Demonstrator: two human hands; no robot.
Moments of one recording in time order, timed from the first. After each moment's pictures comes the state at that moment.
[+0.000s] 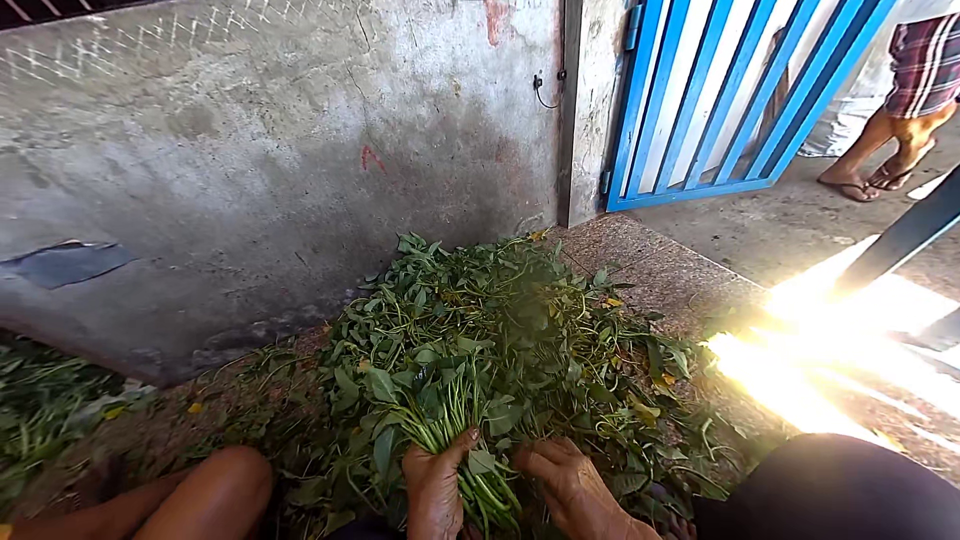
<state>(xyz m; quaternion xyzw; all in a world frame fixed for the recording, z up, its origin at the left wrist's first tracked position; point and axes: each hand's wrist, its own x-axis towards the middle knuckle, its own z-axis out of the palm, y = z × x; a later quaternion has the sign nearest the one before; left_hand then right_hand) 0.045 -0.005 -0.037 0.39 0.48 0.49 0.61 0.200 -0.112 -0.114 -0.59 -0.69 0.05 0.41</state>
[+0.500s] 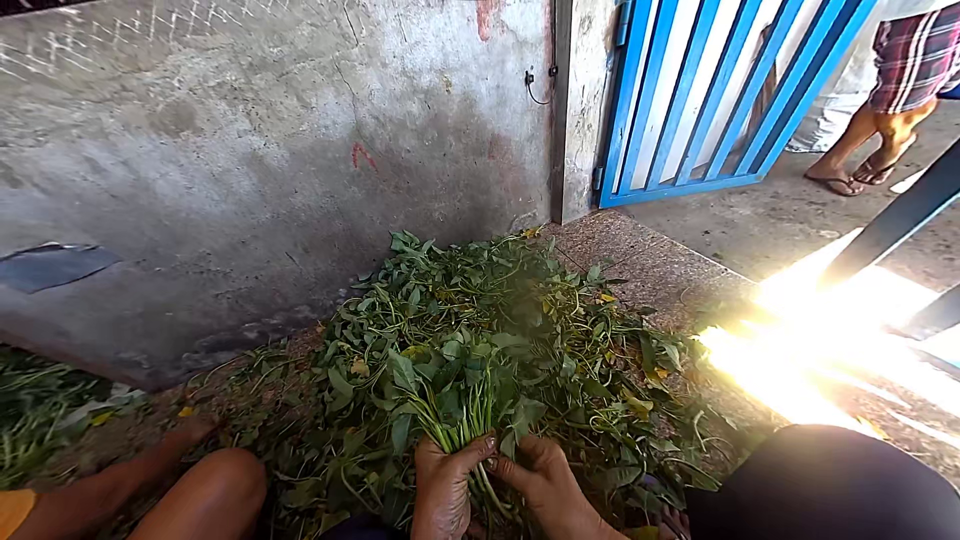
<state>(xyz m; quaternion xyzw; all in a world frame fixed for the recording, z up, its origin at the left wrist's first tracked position) 0.052 -0.016 -0.031 0.43 0.42 0.45 0.66 0.158 -0.096 -0.072 -0.52 -0.33 0.43 0.67</state>
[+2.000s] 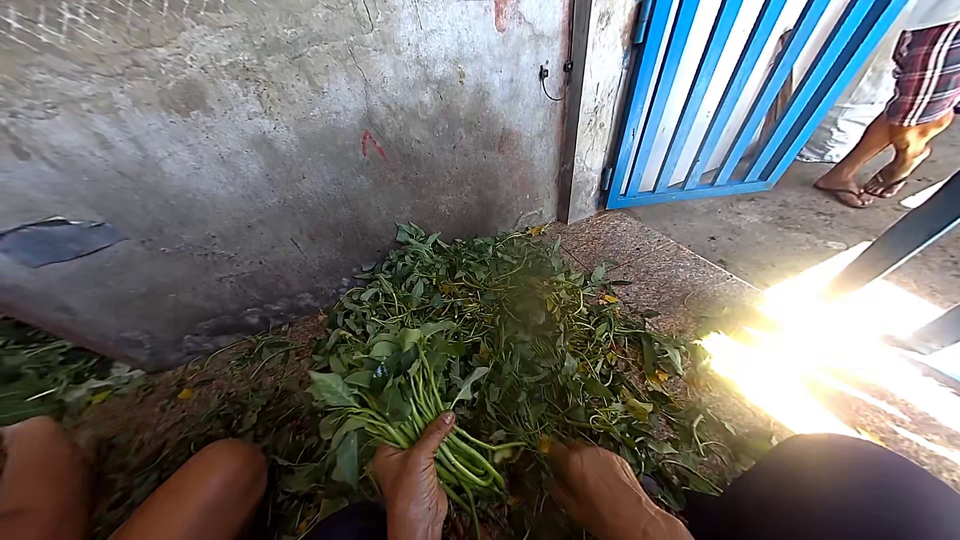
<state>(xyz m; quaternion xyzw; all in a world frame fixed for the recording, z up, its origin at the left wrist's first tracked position) 0.038 -0.005 -0.017 0.35 0.48 0.59 0.55 0.210 -0.130 -0.042 -0.76 -0.57 0.31 0.05</state>
